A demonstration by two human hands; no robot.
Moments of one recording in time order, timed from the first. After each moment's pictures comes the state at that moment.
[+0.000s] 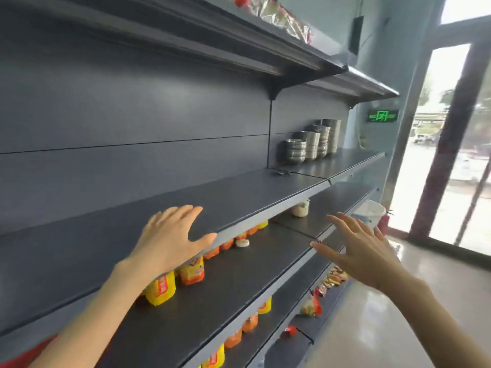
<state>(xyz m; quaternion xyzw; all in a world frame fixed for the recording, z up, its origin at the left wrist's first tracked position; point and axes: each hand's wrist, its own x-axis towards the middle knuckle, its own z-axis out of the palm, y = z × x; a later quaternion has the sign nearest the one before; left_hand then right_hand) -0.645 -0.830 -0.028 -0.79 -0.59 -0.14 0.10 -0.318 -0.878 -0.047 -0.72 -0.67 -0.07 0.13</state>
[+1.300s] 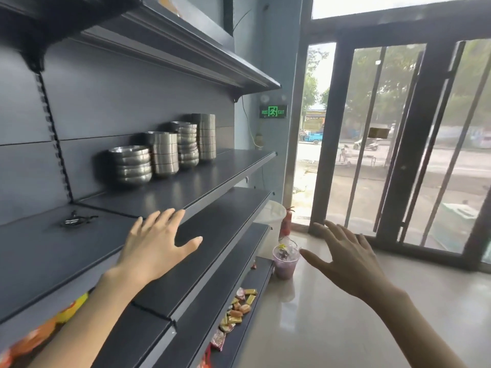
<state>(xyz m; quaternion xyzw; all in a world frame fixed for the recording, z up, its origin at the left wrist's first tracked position) -0.103 -0.461 -0.055 -0.86 -0.49 -0.15 0.10 0.184 -0.632 -0.078 -0.84 -0.52 -0.13 0.11</state>
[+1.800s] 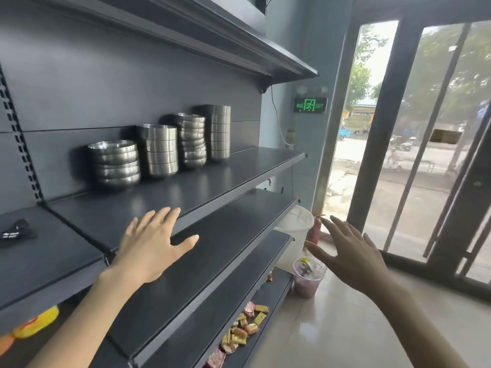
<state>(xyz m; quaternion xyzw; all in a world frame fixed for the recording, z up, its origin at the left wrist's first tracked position) 0.027 -0.359 -0.060 -0.80 -0.58 -0.14 0.08 0.344 -0.478 -0.065 -0.80 -0.58 -0.07 0.14</state>
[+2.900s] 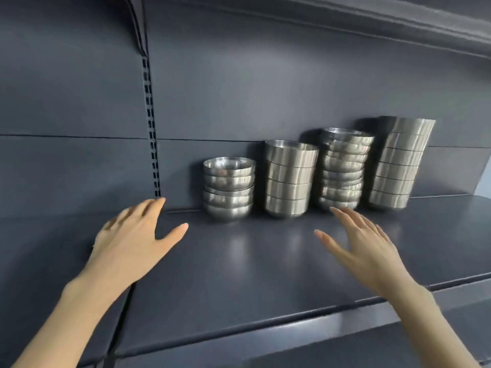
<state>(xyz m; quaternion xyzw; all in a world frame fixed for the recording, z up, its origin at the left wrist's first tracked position) -0.051 -0.214 -0.030 -0.49 -0.84 -0.18 0.13 0.249 -0.061 -0.050 -0.52 -0.82 0.00 0.24</state>
